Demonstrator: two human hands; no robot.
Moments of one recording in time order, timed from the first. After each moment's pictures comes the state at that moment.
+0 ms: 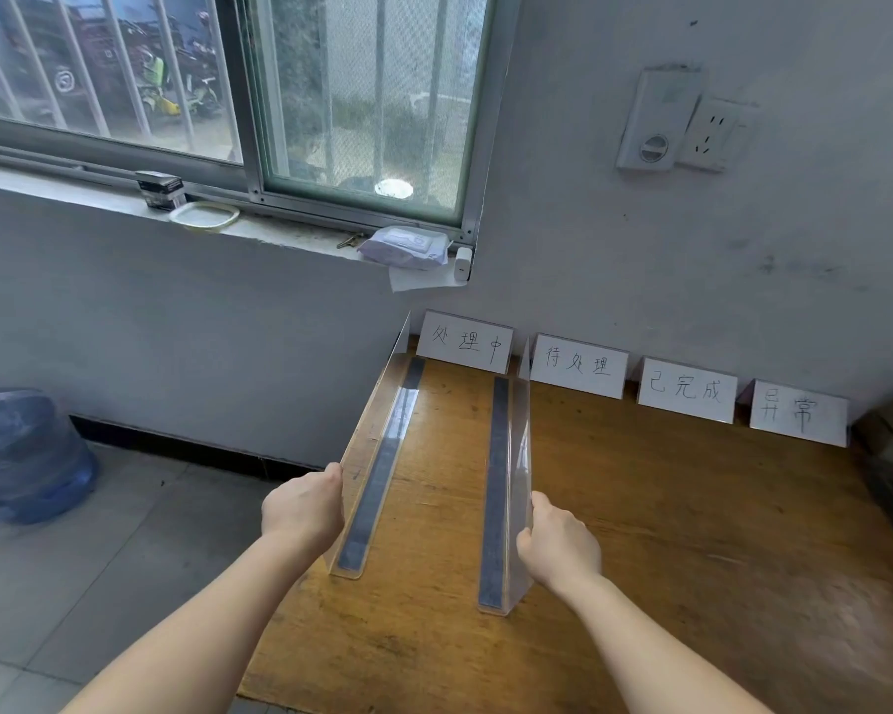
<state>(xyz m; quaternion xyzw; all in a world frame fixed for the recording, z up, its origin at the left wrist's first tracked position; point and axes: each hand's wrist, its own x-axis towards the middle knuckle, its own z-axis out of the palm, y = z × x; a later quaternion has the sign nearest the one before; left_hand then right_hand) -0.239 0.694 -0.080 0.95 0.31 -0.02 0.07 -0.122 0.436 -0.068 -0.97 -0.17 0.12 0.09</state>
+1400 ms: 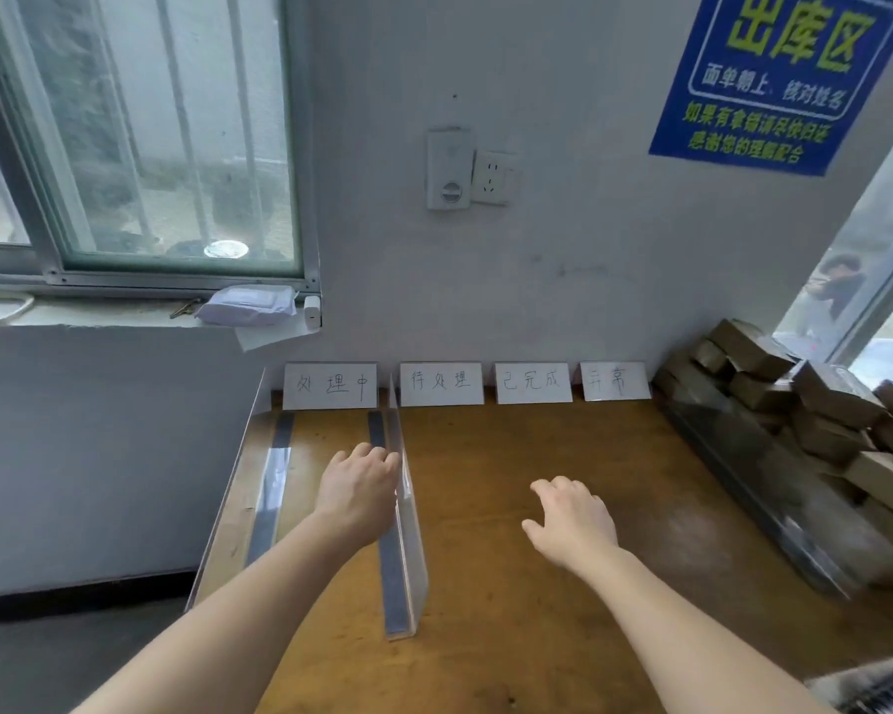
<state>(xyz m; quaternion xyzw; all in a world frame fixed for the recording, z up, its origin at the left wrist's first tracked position) -0.145 0.568 -0.003 1.00 -0.02 0.09 -0.01 -0.123 0.316 0.004 -1.00 -0.09 0.02 0.01</state>
